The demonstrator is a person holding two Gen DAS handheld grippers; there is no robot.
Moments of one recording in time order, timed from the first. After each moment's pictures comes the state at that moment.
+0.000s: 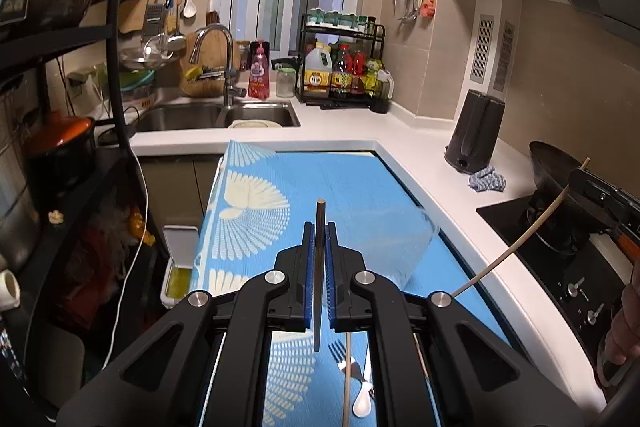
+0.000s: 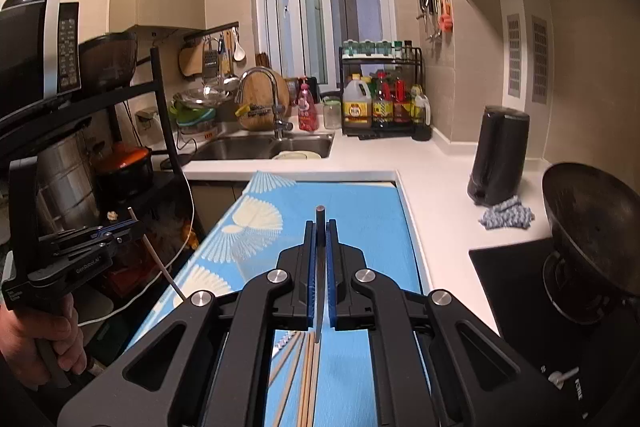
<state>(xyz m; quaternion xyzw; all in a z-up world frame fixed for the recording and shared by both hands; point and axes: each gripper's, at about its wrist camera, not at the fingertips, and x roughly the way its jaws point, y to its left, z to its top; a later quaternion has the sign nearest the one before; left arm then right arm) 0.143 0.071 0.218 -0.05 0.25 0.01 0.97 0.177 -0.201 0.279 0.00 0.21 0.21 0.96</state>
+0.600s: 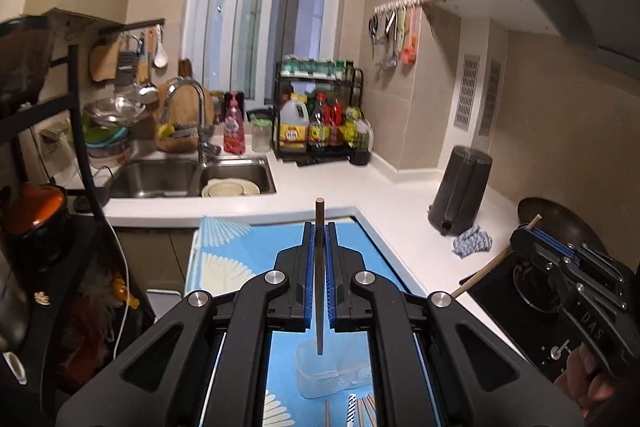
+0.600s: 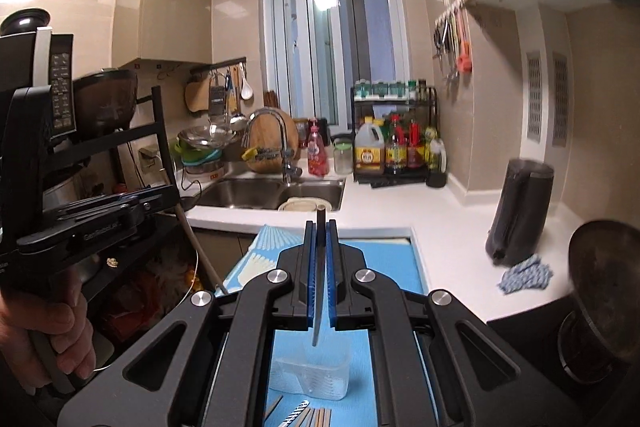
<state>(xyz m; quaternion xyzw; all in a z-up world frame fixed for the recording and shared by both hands) 0.229 0.050 0.291 -0.04 0.21 -0.02 0.98 0.244 -0.166 0.320 0.02 0.16 0.22 0.96</state>
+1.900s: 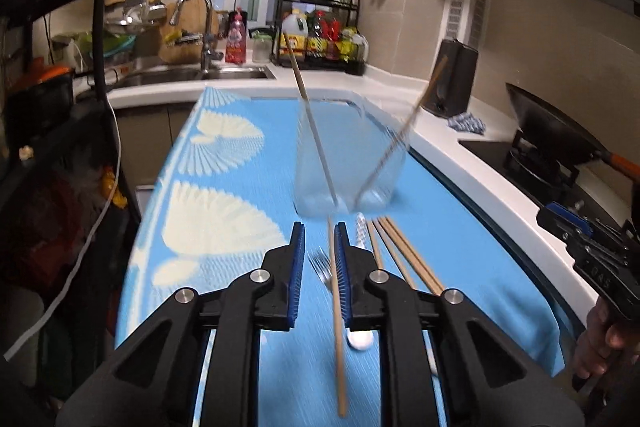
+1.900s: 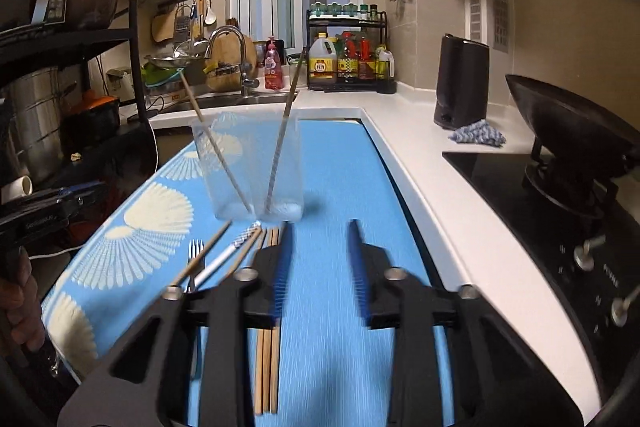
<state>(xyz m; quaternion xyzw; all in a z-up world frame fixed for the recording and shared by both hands) 0.084 0.062 0.084 -0.06 0.27 -0.04 0.96 0.107 -0.222 0.103 -0.01 0.23 0.14 0.96</state>
